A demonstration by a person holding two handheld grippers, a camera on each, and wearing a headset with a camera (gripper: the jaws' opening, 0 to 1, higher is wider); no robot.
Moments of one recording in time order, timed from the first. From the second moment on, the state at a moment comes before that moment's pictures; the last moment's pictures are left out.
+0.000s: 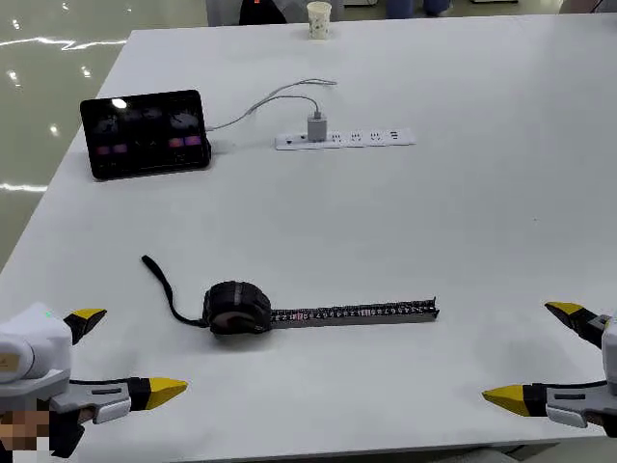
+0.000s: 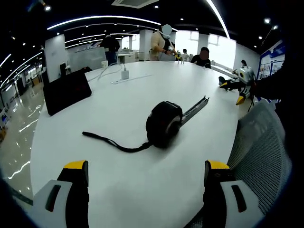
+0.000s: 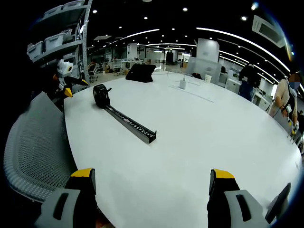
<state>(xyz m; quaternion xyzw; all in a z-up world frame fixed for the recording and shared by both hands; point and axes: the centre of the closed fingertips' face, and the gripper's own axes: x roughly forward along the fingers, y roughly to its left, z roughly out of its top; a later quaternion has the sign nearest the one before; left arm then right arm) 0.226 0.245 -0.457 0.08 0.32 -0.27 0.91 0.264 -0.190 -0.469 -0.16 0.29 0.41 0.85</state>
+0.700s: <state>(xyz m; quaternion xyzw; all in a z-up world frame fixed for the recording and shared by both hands) 0.232 0.236 -0.456 0.08 0.31 -0.26 0.91 0.272 -0.193 -0.469 -0.18 0.30 0.42 0.84</state>
